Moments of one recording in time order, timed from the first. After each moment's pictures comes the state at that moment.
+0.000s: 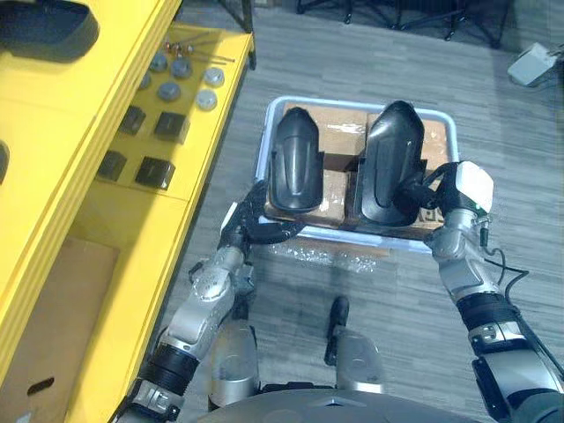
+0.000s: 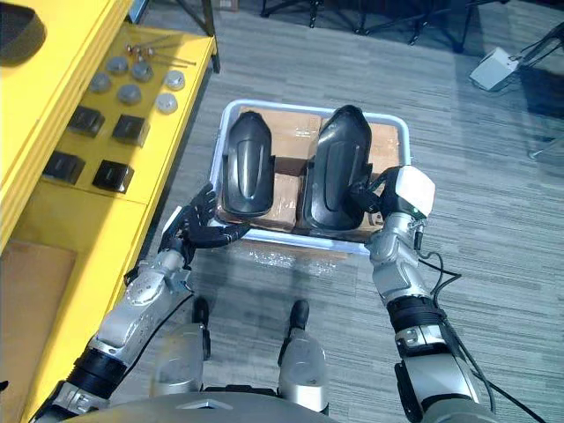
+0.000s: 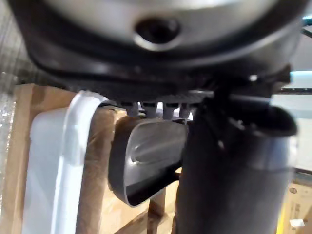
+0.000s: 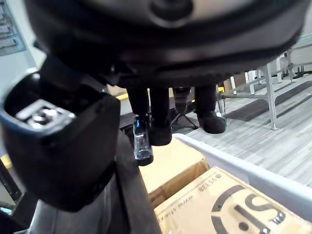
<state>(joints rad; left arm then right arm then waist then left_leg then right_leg) -0.11 0.26 -0.29 0.03 -0.35 0.12 0.14 -0.39 -0.50 0.10 0.47 -0.54 0.25 -0.42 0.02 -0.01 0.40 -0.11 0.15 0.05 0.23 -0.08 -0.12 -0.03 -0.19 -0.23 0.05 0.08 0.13</state>
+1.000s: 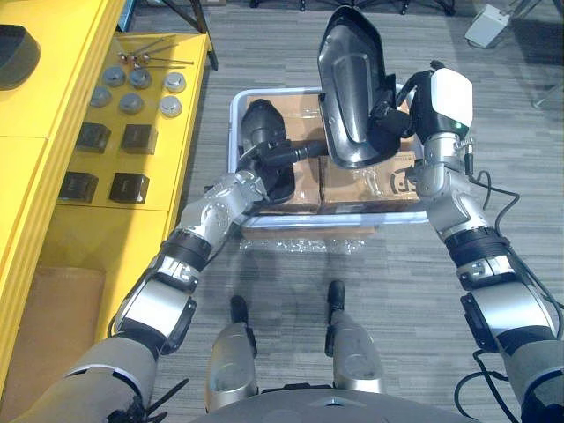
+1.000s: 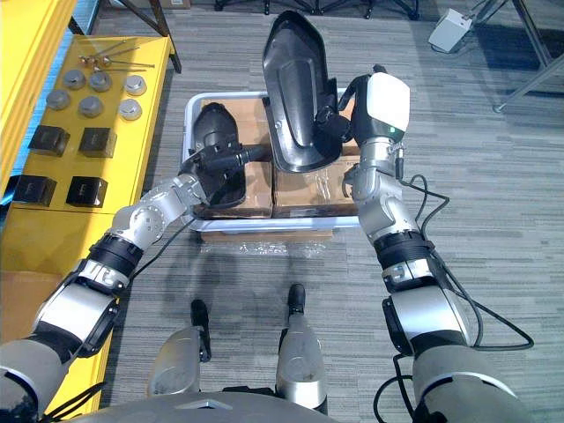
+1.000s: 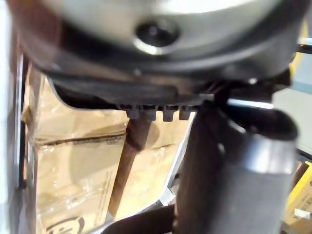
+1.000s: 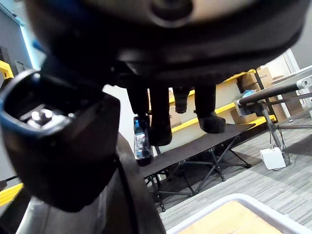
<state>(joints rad) -0.80 0.29 -0.30 0.59 -0.99 0.28 0.03 -0.81 -0.52 0.23 0.61 -0.58 0.06 -0.43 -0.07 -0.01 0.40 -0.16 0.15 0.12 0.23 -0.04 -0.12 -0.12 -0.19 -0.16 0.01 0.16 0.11</state>
